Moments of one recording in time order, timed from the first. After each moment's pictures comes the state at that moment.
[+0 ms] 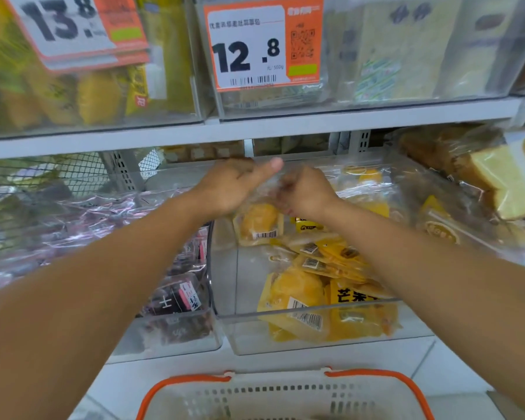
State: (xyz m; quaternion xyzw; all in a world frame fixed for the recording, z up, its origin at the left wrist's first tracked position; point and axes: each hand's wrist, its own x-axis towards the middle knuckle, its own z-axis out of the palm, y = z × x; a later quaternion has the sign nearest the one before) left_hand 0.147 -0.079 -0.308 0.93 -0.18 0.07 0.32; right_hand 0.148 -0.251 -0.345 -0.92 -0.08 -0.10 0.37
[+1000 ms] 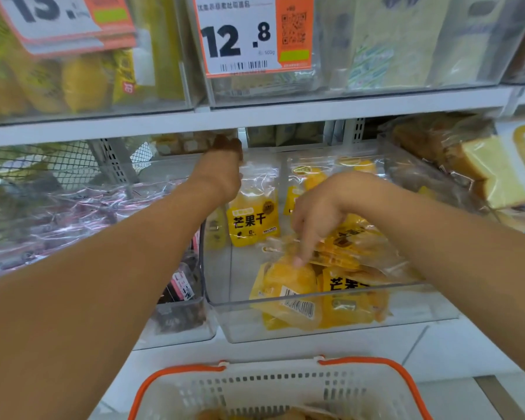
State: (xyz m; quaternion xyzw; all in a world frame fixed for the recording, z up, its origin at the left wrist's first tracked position) left_hand 0.168 -0.085 -0.310 0.97 -0.15 0.16 0.08; right_hand 0.103 -0.254 -0.304 -0.94 -0.12 0.30 -0.08
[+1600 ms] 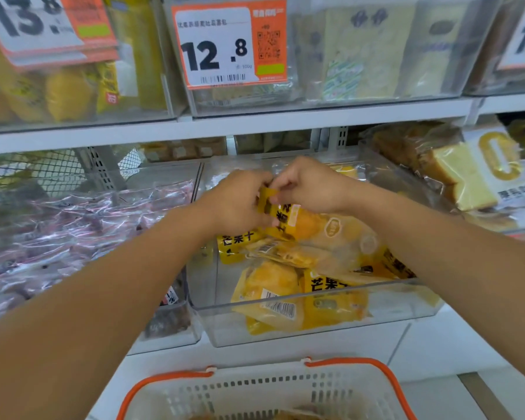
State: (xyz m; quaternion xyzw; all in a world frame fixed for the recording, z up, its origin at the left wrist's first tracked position) left_hand 0.113 -0.111 -0.314 0.92 -0.32 0.06 0.19; right_hand 0.109 -0.289 -0.316 -0.91 -0.21 -0.03 0.36
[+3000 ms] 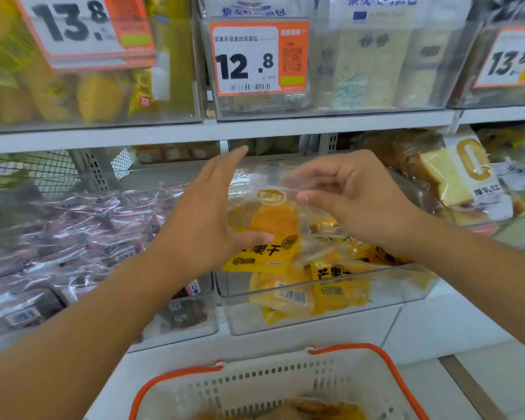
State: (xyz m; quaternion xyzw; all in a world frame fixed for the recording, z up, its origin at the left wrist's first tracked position) left_hand 0.034 -0.049 -0.307 0.90 -0.29 0.17 0.28; right_hand 0.002 -0.271 -0.296 -0.85 -0.21 -0.21 0.44
